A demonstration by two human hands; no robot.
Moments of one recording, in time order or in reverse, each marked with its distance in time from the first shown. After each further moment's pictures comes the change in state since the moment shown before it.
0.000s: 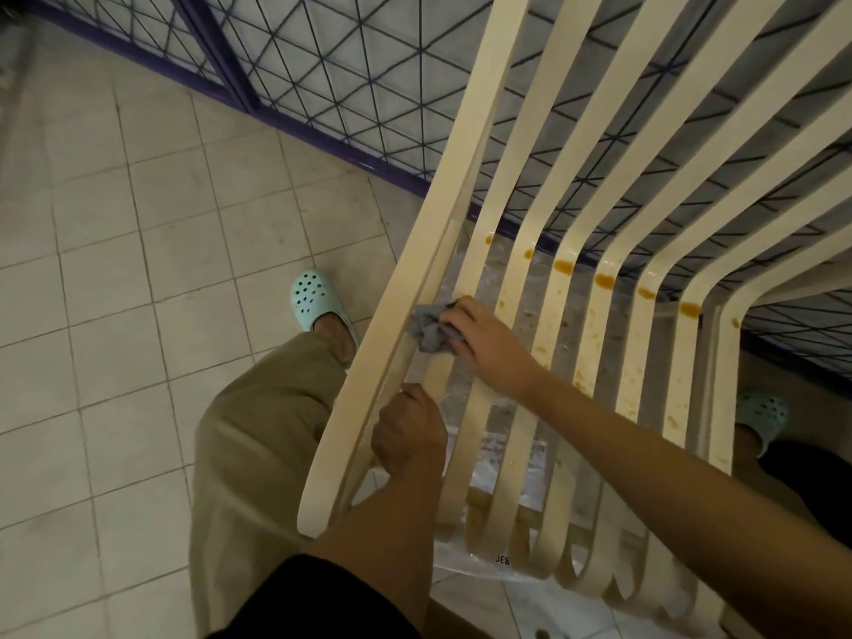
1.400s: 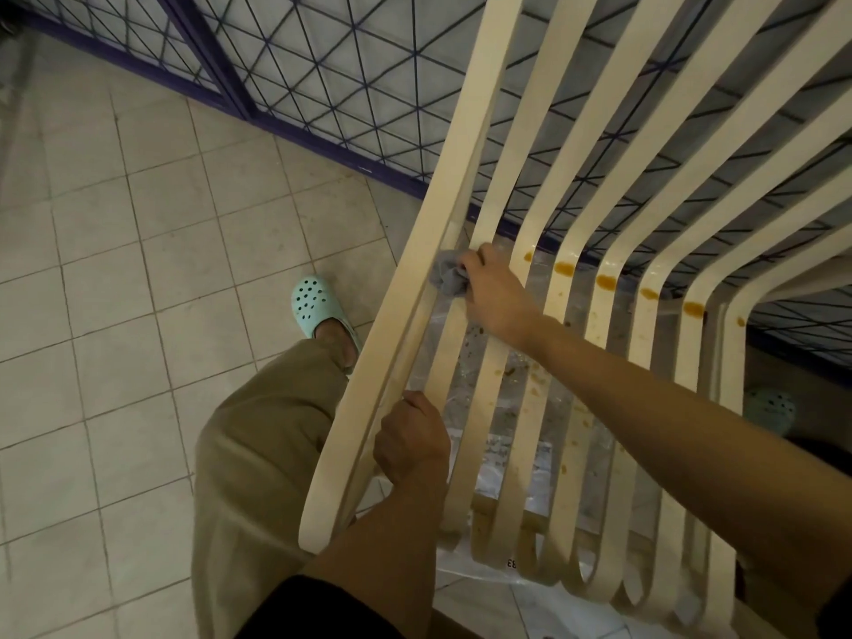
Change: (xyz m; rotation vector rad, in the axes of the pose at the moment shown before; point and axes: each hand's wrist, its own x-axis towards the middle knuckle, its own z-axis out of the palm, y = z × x) left_hand -0.003 0.007 -0.005 -0.251 -0.018 -0.110; right_hand 0.060 0.031 -0.027 -0.160 -0.048 0.315
